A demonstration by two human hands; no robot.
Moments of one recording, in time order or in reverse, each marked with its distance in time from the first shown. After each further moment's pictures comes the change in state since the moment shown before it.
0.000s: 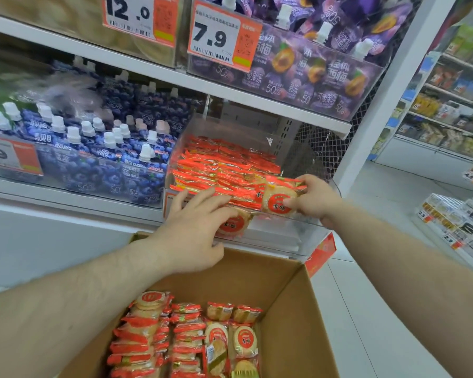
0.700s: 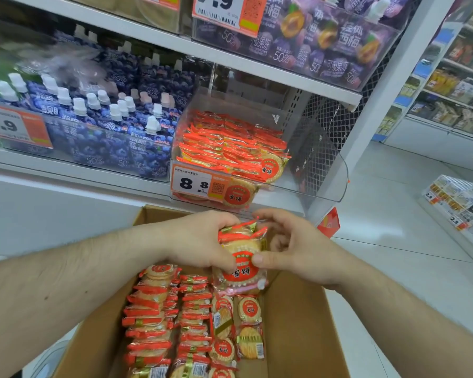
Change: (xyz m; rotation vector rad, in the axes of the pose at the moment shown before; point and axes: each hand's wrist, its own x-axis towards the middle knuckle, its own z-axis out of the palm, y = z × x) left_hand -0.030 0.022 -0.009 -0.782 -0.492 -0.148; right_hand -0.144 0.012 0.044 0.050 -0.435 -0.241
